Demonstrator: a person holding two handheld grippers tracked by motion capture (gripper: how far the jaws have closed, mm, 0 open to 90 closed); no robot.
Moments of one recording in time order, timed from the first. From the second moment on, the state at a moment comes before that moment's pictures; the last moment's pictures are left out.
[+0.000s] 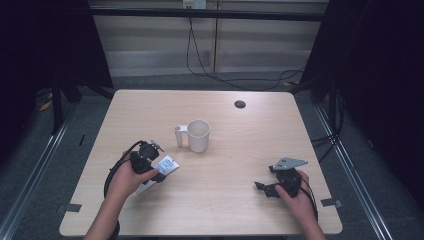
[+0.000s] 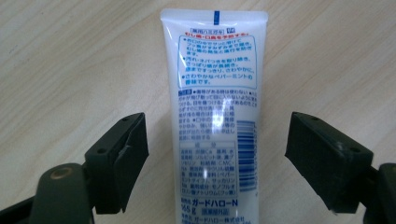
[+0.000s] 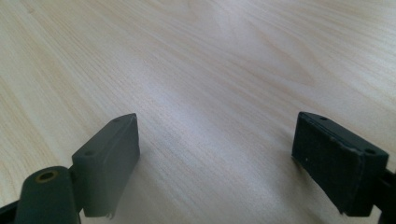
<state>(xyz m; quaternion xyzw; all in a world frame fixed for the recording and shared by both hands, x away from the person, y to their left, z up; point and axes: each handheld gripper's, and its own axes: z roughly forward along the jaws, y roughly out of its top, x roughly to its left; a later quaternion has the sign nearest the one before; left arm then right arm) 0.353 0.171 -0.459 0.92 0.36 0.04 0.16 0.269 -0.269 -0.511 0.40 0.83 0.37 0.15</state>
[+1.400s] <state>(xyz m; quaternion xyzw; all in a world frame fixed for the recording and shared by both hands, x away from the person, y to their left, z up) 0.370 0.154 -0.473 0.93 0.36 0.01 0.12 0.269 -0.268 -0.511 0.40 0.83 0.37 0.15</state>
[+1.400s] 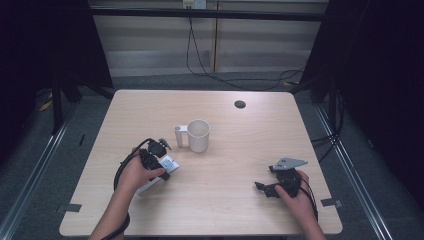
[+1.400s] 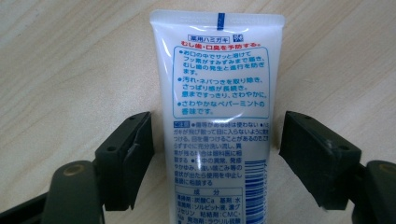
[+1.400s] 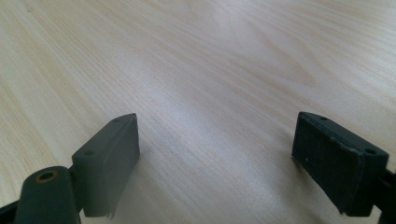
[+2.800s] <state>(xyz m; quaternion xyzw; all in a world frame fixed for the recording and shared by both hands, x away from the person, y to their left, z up) 0.356 0.159 -0.440 0.91 0.37 0.05 0.16 0.269 -0.268 -0.511 0.40 0.83 0.36 0.15</state>
